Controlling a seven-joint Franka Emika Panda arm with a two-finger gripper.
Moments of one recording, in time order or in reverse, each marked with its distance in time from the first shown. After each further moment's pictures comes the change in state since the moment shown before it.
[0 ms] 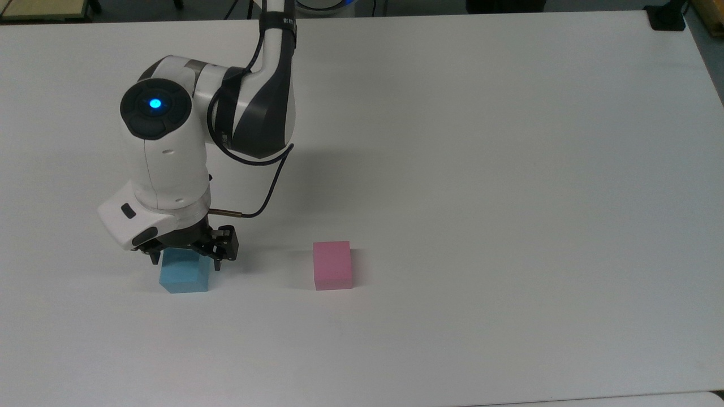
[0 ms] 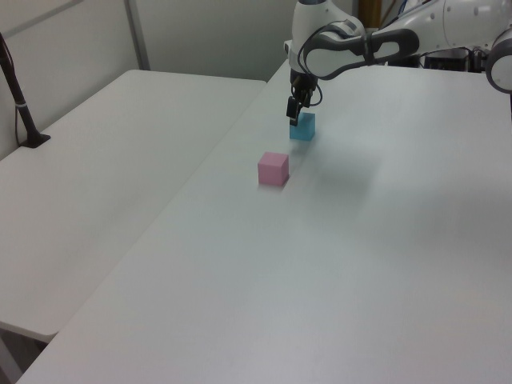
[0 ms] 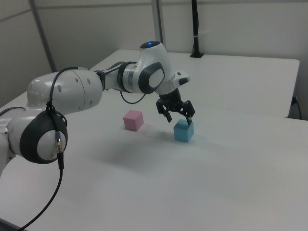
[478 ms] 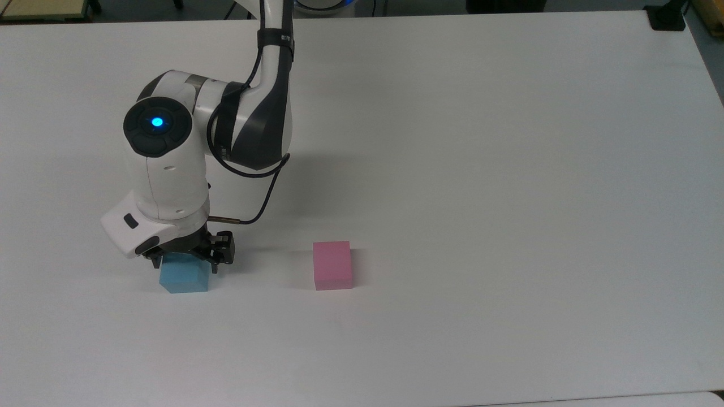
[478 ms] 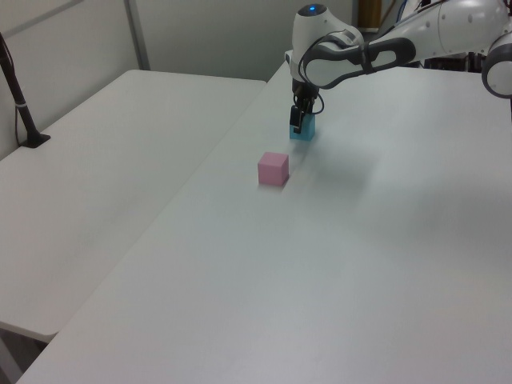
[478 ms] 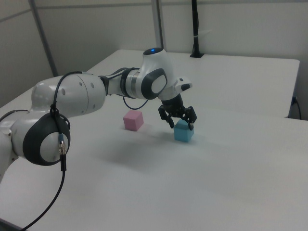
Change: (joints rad) arm -0.001 0.033 -0.014 0.000 0.000 0.015 -0.020
